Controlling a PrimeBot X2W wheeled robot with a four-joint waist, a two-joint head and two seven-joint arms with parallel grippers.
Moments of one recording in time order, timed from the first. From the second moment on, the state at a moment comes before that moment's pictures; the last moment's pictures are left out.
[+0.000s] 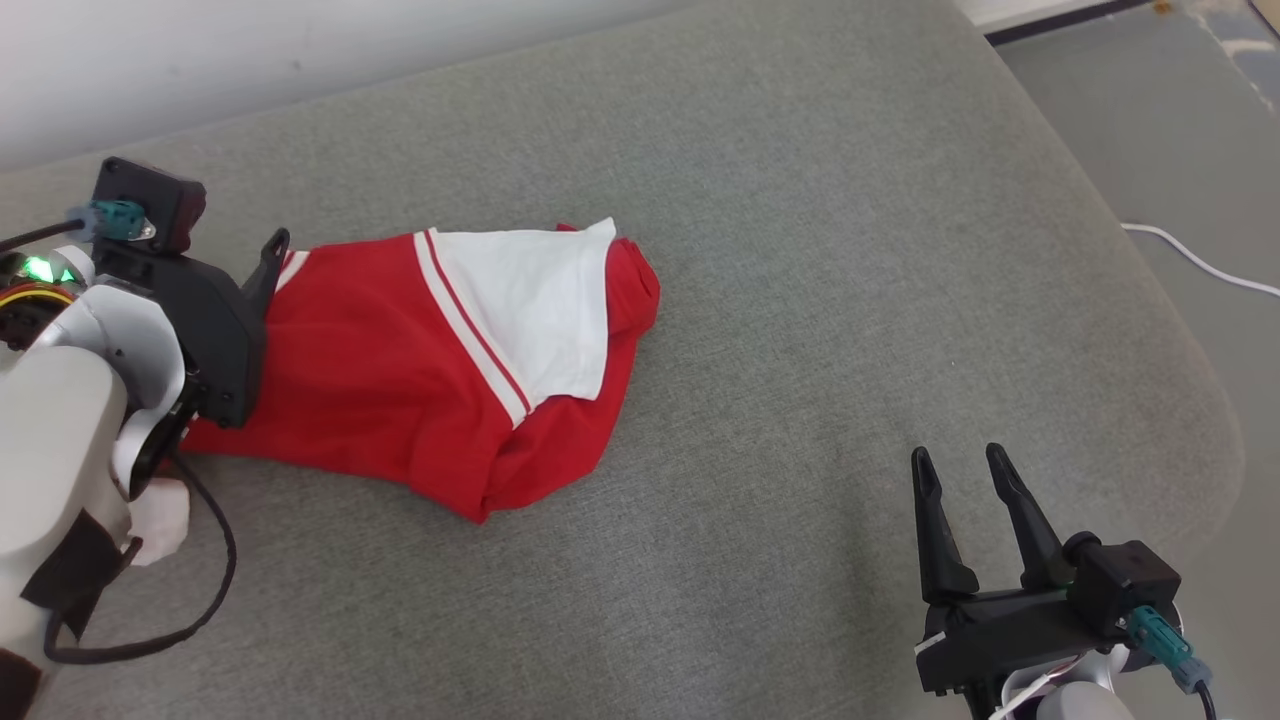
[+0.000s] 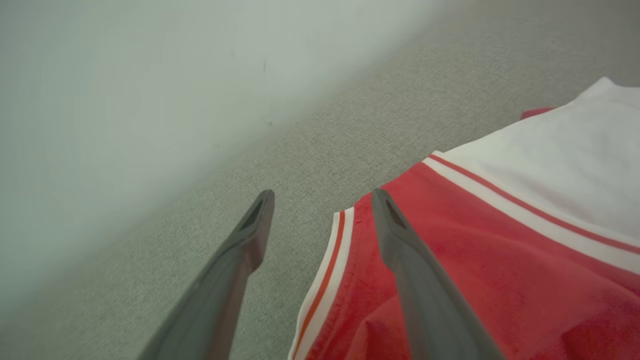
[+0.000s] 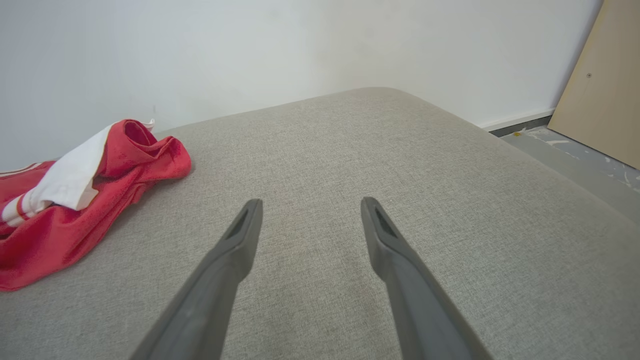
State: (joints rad) left arm -0.95 0.55 -0.64 0.63 -0.56 -0.13 0.19; right arm -0.16 -0.05 0.08 0.28 0.24 0.13 -0.26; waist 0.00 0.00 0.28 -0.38
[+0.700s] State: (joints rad) left arm -1.09 0.58 -0.93 0.85 -0.70 -0.13 0.36; right arm -0.20 -0.05 0.11 0.29 0.27 0.13 -0.26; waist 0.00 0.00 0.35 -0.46
